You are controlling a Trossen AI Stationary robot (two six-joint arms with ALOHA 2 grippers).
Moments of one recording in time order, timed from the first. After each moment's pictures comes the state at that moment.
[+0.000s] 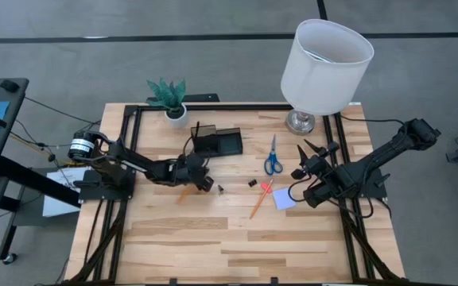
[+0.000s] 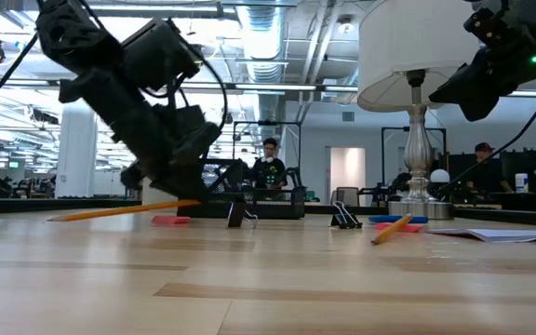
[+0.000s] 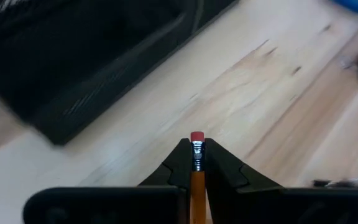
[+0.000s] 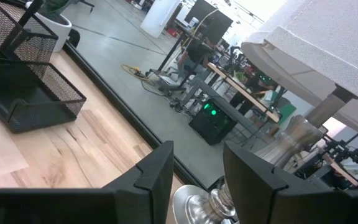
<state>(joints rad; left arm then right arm) -0.05 1.64 0.61 0.19 -0.47 -0.77 0.50 1.07 0.53 -0.87 1.46 0.76</state>
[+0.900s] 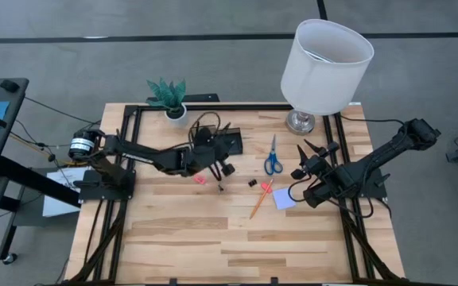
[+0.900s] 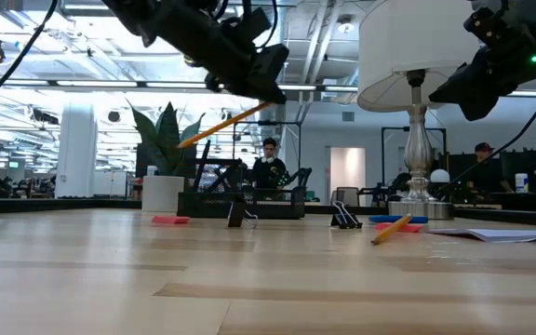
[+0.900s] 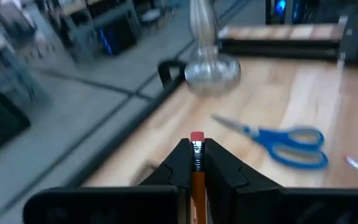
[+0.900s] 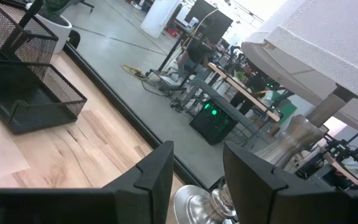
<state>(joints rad) 0.01 1.64 0.96 0.34 -0.66 0.03 0.50 1.07 0.53 -0.86 1.46 0.76</state>
